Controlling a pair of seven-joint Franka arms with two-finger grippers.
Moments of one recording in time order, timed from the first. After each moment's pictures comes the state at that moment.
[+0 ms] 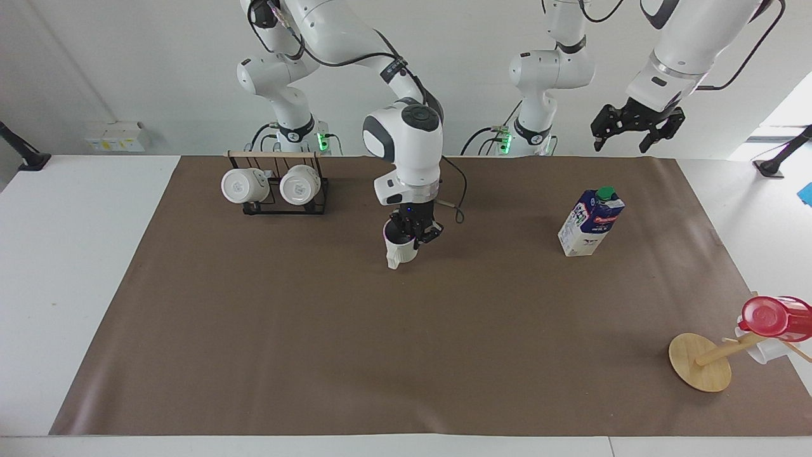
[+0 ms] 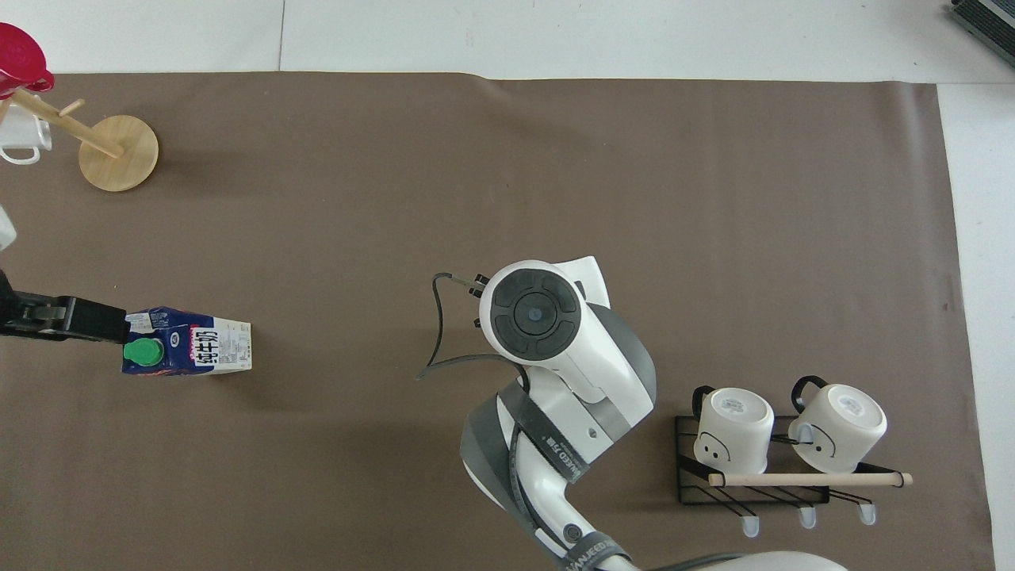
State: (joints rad) left arm -0.05 -0.21 -0.04 -1.80 0.00 1.52 0.03; right arm 0.69 0.35 -0.05 -1.79 -0.10 2.25 1.22
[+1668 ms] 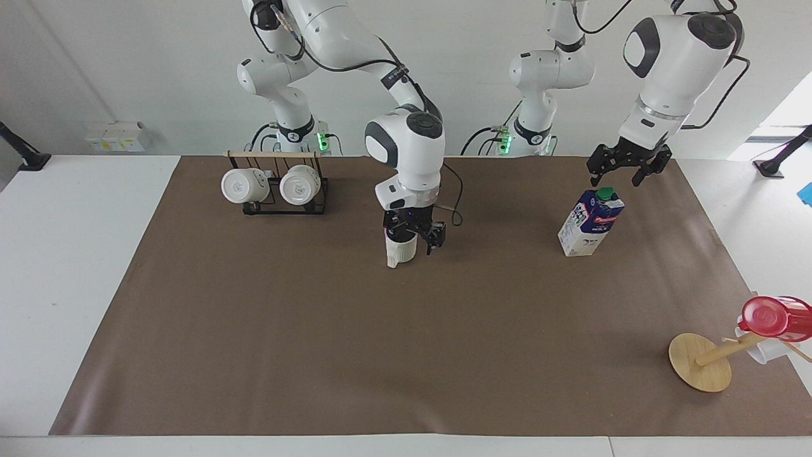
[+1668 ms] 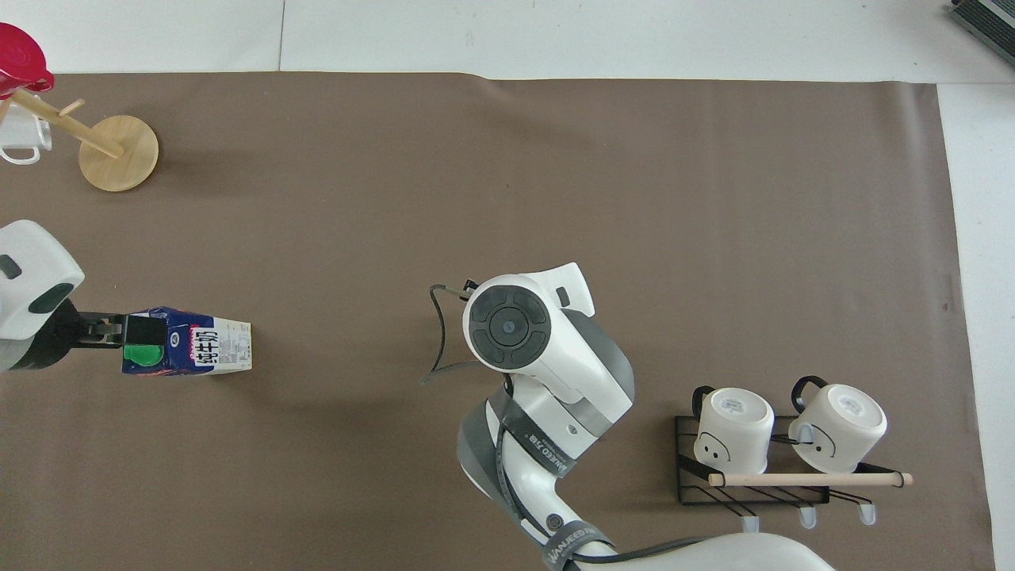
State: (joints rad) left arm -0.03 -0.25 -0.02 -2.09 0.00 1.87 0.02; right arm 0.68 0.34 -0.06 -1.80 -0.15 2.26 1.15
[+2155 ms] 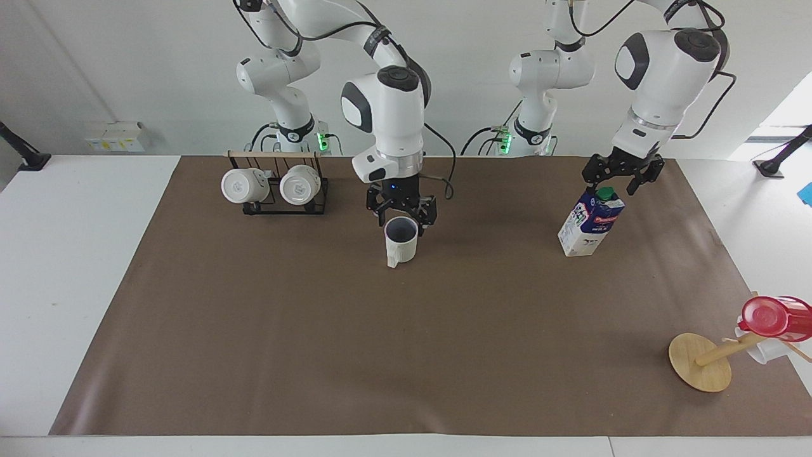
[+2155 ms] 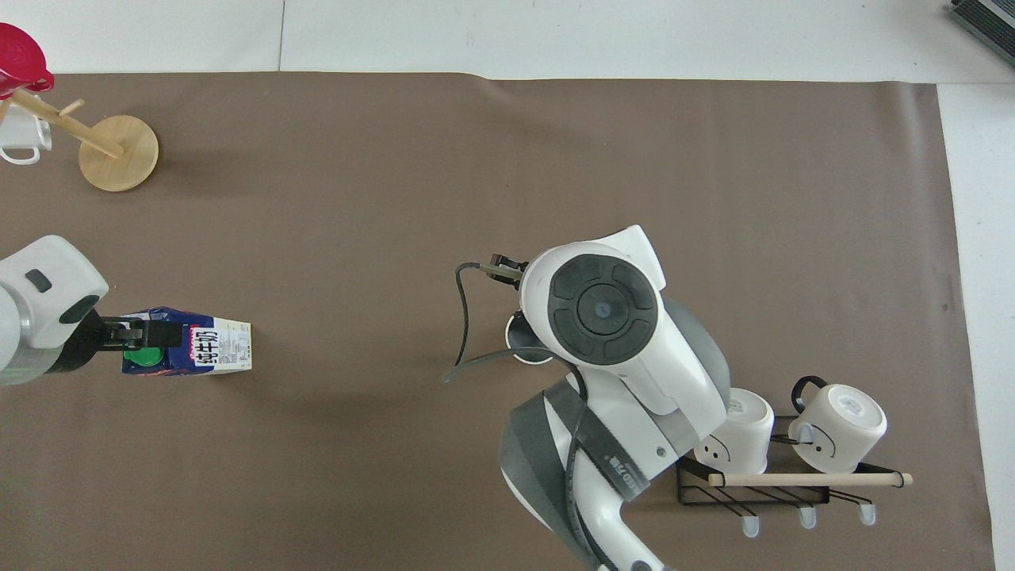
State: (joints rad) left arm -0.03 -0.27 -0.02 -2.20 0.00 2.00 0.02; right arm 0.62 0.15 -0.06 -1.79 -0.10 2.10 0.95
